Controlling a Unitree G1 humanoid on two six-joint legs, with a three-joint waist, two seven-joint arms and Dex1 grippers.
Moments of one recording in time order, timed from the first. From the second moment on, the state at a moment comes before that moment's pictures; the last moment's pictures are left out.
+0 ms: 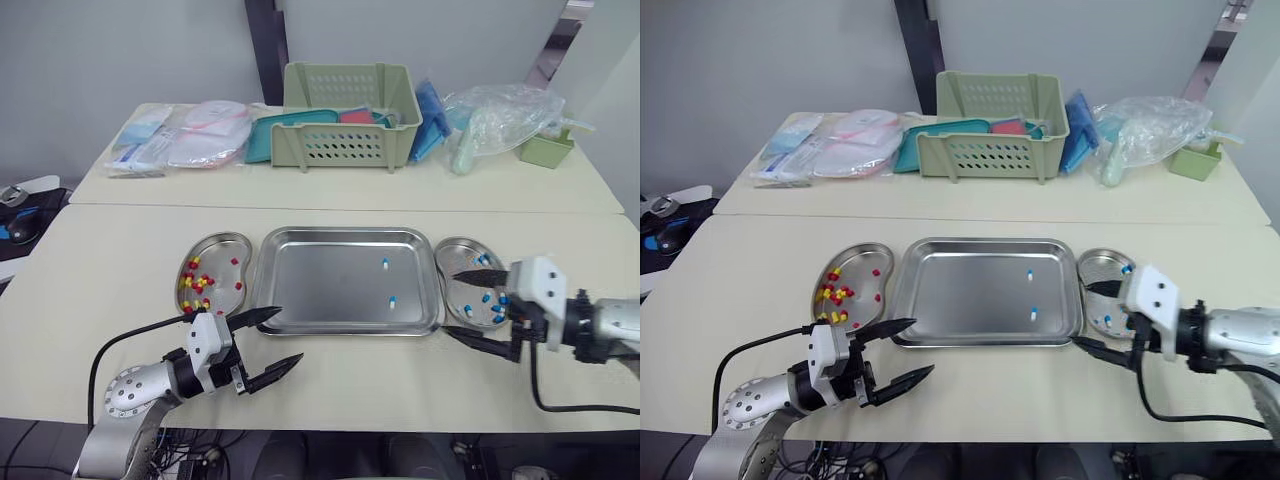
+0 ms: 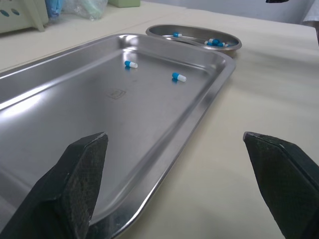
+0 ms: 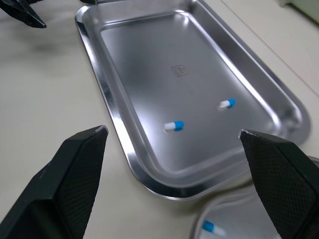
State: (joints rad) left arm 0.20 0.56 0.07 -0.24 -0.44 -0.03 -1.04; right arm -0.01 -0.93 -0.14 -0.62 0.51 0.58 0.92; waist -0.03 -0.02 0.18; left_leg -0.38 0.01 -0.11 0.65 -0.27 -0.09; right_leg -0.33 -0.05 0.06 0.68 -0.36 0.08
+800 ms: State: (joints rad) left arm 0.20 0.56 0.04 -0.27 -0.44 -0.01 -1.03; right arm -0.34 -0.69 0.34 -0.38 0.20 0.73 0.72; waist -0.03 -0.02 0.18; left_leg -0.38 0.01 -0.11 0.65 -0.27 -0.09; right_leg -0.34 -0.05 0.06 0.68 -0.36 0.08
